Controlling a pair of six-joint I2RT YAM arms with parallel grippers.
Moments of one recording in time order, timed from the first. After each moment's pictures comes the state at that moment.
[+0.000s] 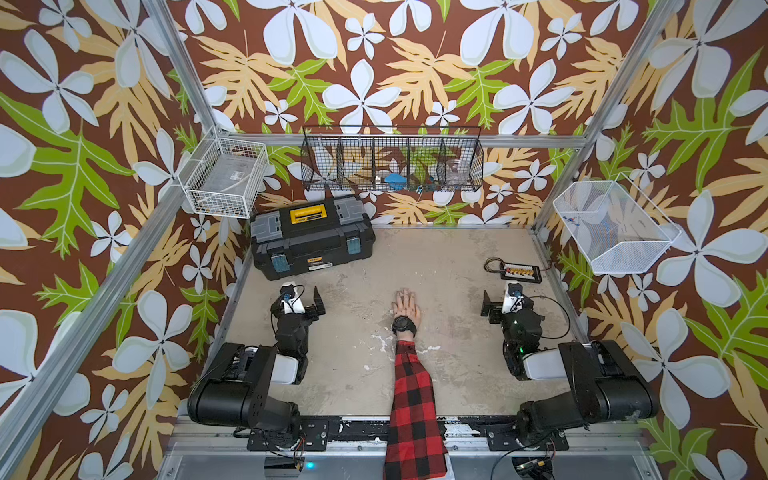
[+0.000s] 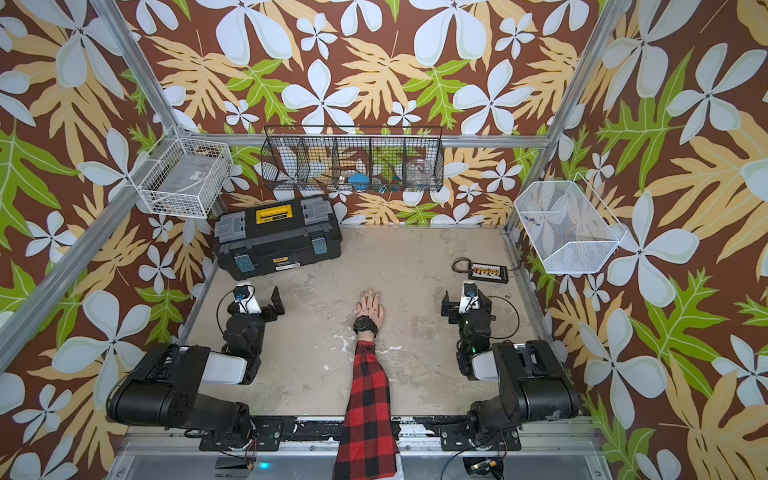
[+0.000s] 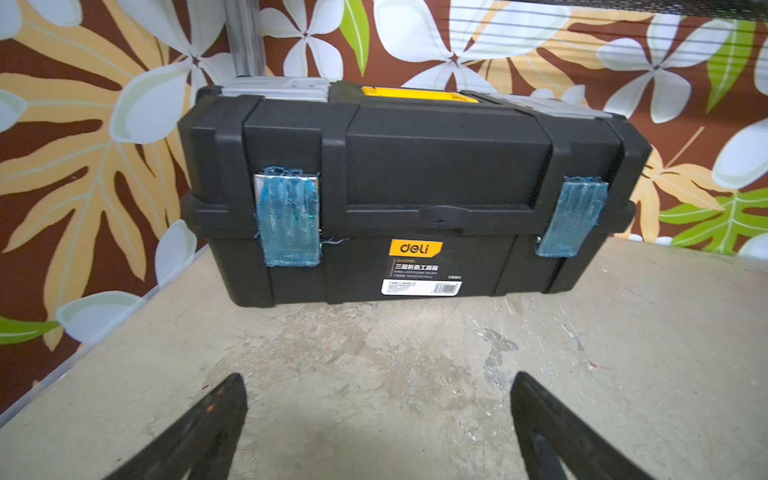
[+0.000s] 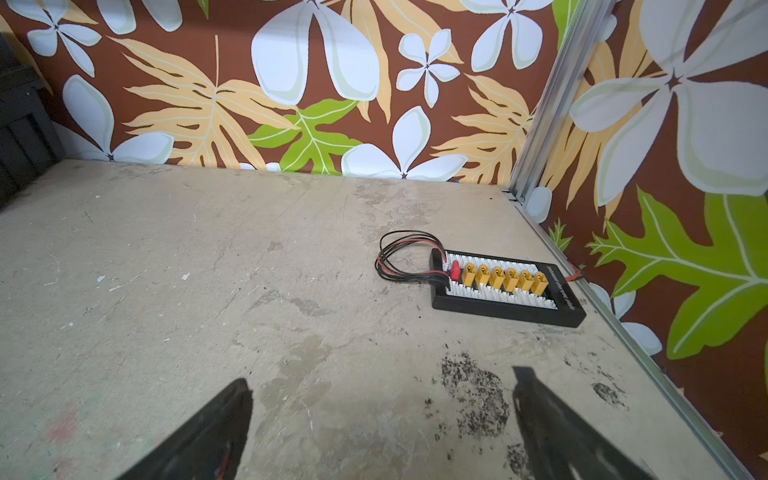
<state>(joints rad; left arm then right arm) -0.09 1.45 0.16 1.20 -0.26 -0.10 0.05 1.48 0.19 1.12 0.14 -0.07</state>
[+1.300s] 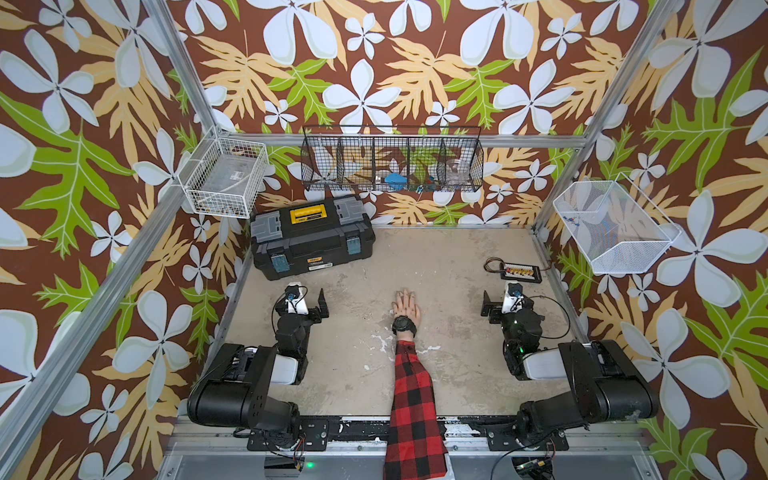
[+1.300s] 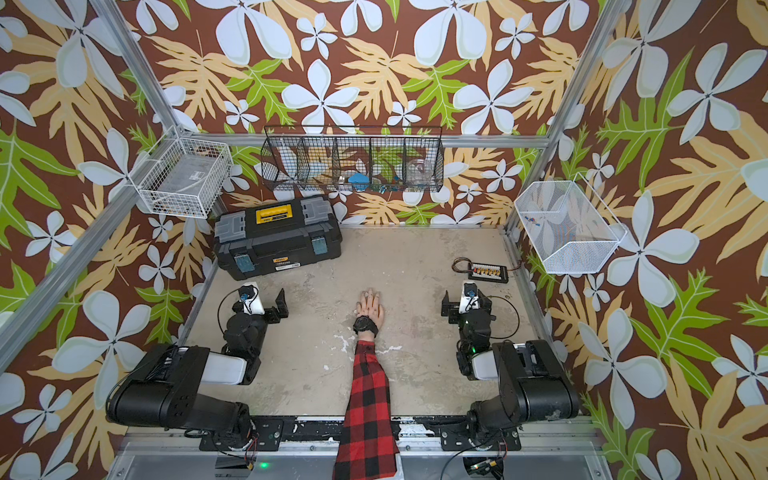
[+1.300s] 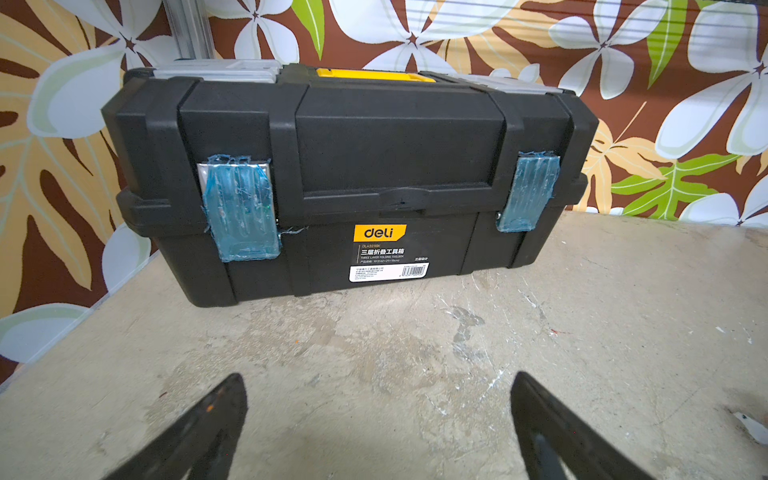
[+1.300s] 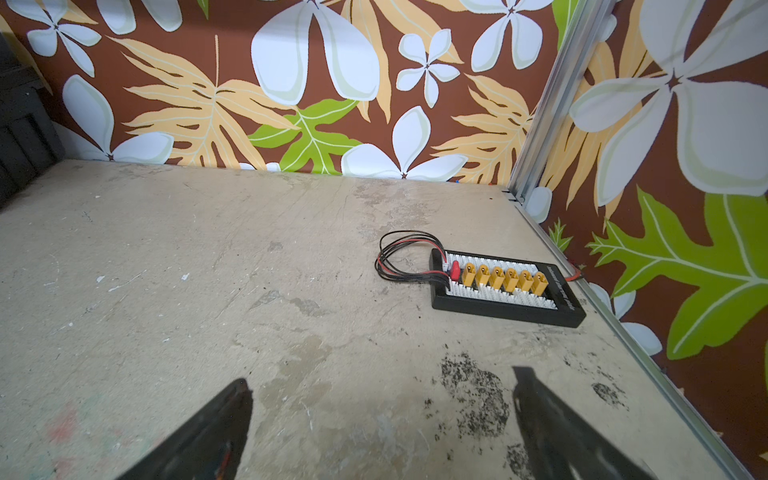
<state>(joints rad) -0.09 1.45 0.16 1.18 -0.18 -0.09 0.05 1.48 0.19 1.12 0.14 -0.07</state>
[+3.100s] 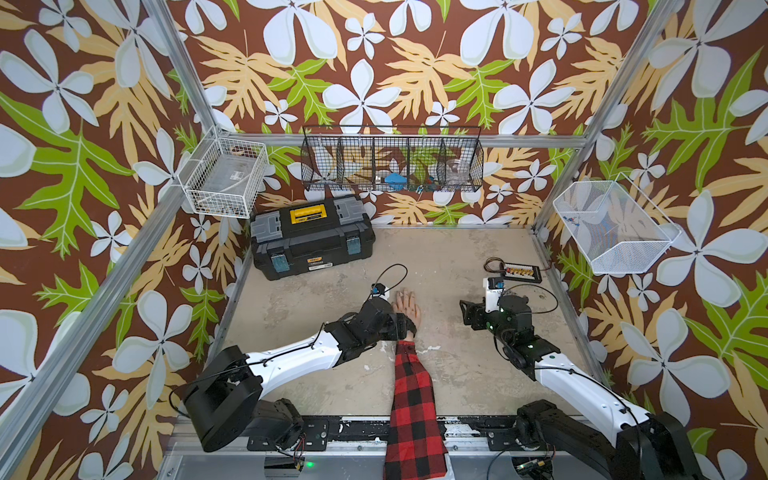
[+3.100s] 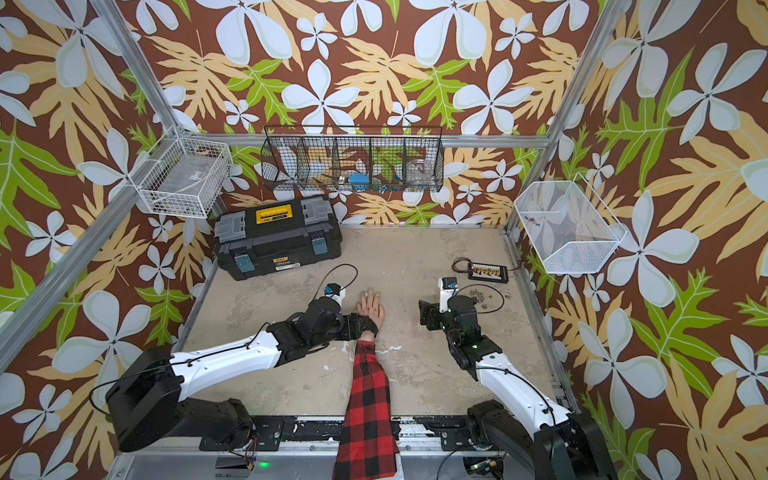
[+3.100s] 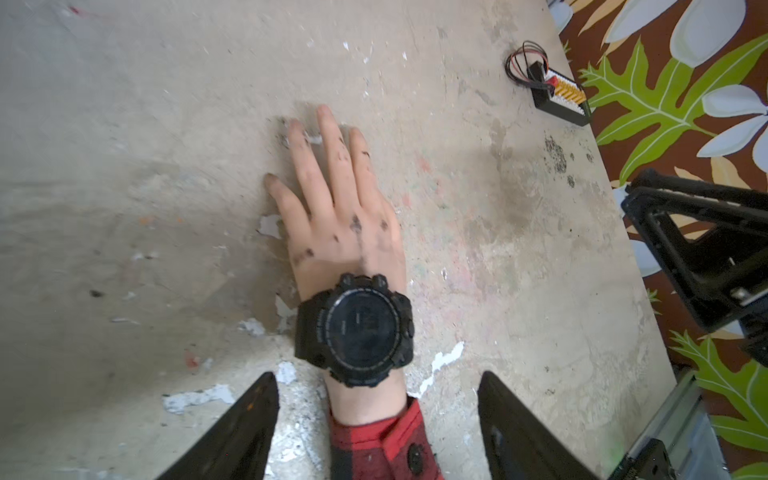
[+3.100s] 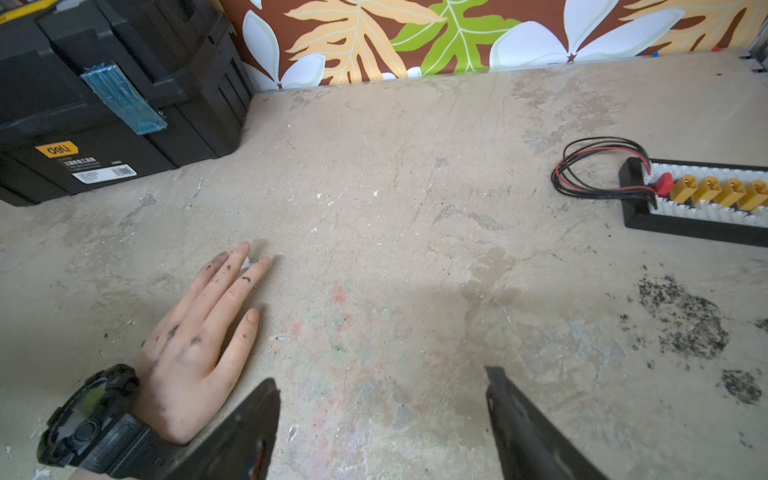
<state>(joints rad) -0.85 1.41 0.77 -0.07 -0.10 -0.76 0.30 1.03 0.43 0.10 0.01 0.21</state>
